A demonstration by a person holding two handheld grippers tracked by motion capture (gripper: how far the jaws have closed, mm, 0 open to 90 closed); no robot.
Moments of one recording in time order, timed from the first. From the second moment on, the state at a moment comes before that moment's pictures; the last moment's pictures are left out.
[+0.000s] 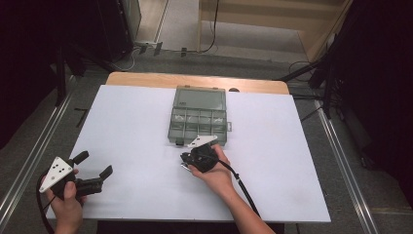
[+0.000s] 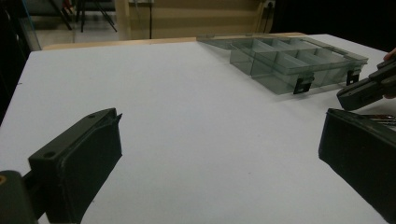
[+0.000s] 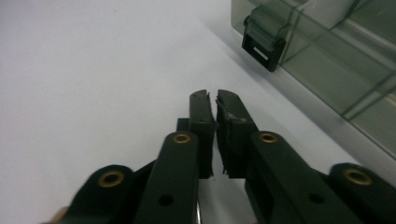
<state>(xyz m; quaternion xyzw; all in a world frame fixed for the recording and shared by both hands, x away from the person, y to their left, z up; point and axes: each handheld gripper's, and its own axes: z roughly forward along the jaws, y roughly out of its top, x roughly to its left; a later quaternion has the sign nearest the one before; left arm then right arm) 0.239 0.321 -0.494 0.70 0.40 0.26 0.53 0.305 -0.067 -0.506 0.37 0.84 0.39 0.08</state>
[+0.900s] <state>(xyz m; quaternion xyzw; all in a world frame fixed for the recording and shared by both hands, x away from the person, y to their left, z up) 0.238 0.320 -0.494 0.70 0.40 0.26 0.53 0.285 -0.088 -0.487 0.34 0.88 0.33 0.05</state>
